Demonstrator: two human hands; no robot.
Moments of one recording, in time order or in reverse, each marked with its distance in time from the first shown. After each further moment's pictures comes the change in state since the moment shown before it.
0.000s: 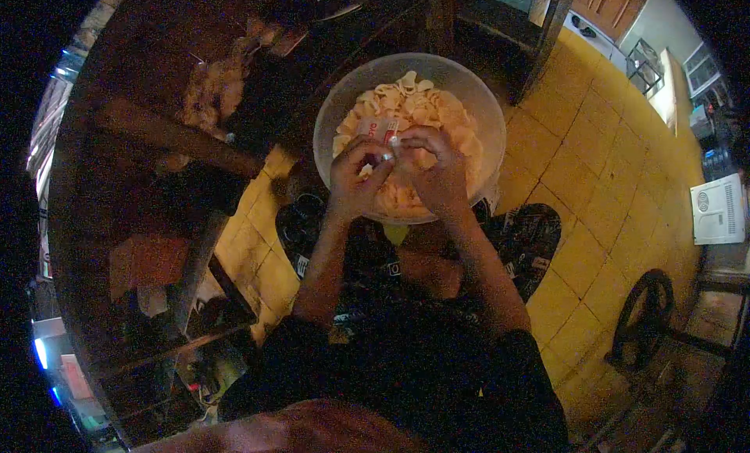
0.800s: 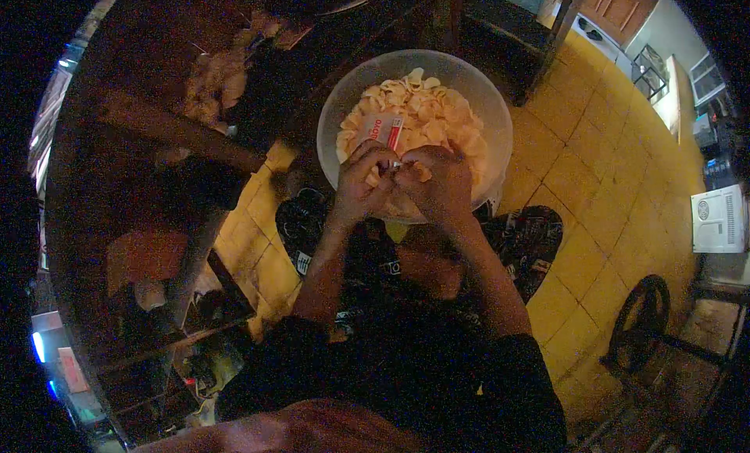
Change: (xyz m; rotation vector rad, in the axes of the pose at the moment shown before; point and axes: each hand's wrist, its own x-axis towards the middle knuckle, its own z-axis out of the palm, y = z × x) left_hand -0.007 -0.001 -0.004 0.134 -0.030 0.056; right_hand -0.007 -0.004 -0.005 -0.565 -0.207 -0.041
